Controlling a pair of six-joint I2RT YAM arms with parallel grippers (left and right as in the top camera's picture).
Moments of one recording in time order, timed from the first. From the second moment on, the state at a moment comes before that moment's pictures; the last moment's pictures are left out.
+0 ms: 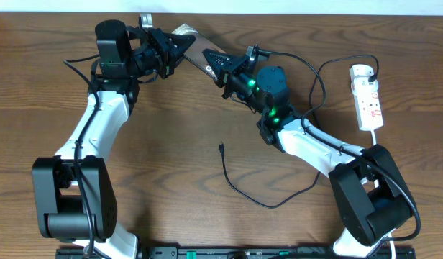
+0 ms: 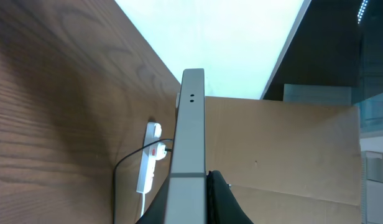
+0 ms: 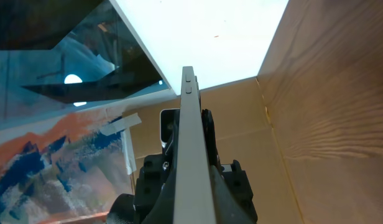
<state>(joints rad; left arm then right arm) -0.02 1.77 1.23 0.21 0.90 -1.30 0.55 1.84 1.07 0.79 -0.30 1.80</state>
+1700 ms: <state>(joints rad) 0.14 1.77 1.23 0.31 1.30 -1.17 0.60 1.83 1.18 -0.40 -0.32 0.61</state>
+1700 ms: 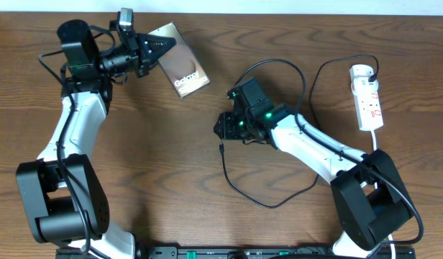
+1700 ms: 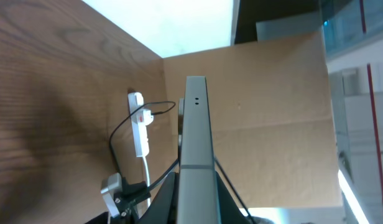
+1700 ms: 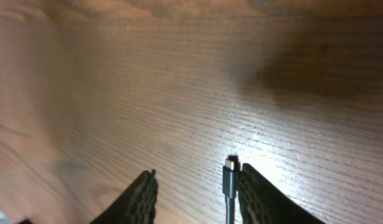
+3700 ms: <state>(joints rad) 0.16 1.77 1.23 -0.04 1.12 -0.99 0.67 2.01 1.32 -0.66 -0.26 0.59</state>
